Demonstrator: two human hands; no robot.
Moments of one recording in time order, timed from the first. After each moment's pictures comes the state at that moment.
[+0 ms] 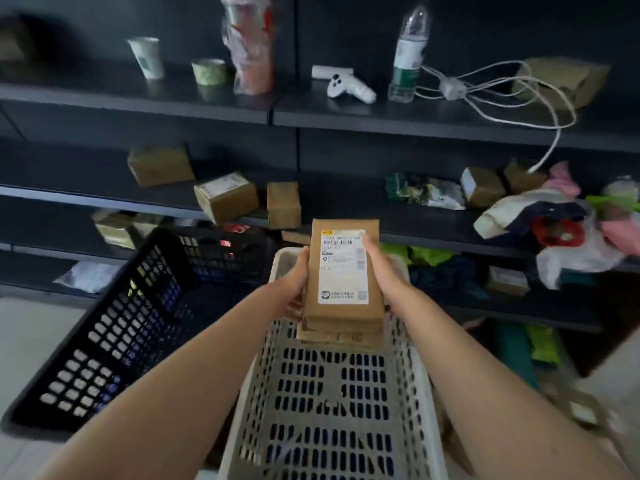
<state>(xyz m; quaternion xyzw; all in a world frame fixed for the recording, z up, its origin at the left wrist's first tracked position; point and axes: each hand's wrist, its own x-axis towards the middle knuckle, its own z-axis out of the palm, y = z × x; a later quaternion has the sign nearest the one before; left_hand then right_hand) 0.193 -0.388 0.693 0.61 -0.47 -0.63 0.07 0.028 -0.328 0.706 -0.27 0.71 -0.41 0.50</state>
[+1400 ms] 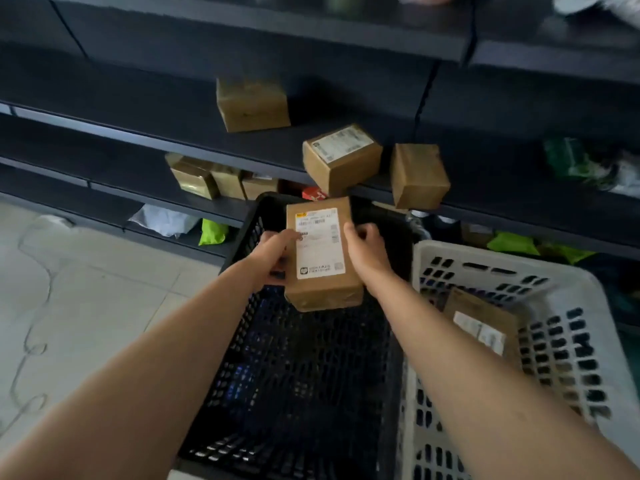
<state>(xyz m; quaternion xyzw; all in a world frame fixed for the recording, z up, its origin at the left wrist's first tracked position) 0.449 -0.580 0.626 0.66 -0.36 -0.63 0.19 0.279 -0.552 0.607 -0.33 0.76 -0.35 0.44</state>
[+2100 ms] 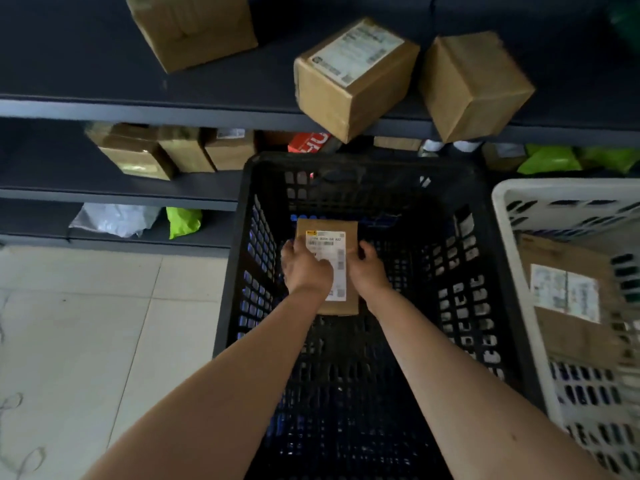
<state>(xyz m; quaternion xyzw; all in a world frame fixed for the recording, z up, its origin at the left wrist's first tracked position) 0.442 -0.615 0.461 0.69 -0.57 -0.45 0.08 0.348 -0.578 0.440 -0.17 0.78 -0.35 0.49</state>
